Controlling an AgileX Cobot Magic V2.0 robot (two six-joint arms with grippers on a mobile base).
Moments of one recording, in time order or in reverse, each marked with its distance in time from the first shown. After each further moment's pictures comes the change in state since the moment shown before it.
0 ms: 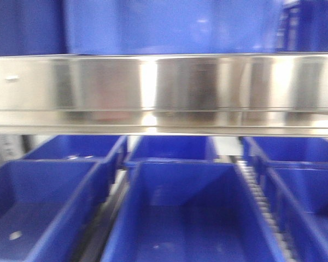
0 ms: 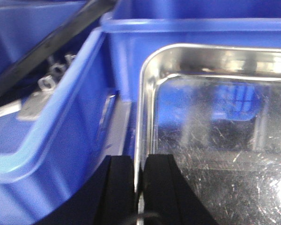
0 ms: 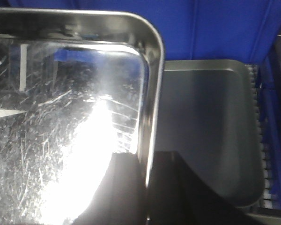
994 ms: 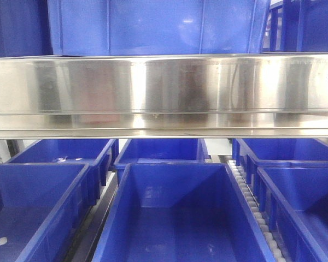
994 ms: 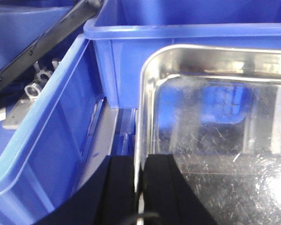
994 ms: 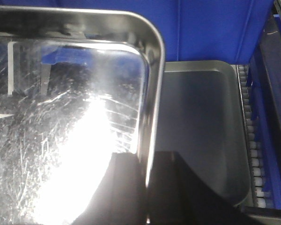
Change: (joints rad) left arm 0.000 0.000 0.000 0.000 -0.013 0.000; right arm 0.000 0.000 0.000 0.000 0.008 0.000
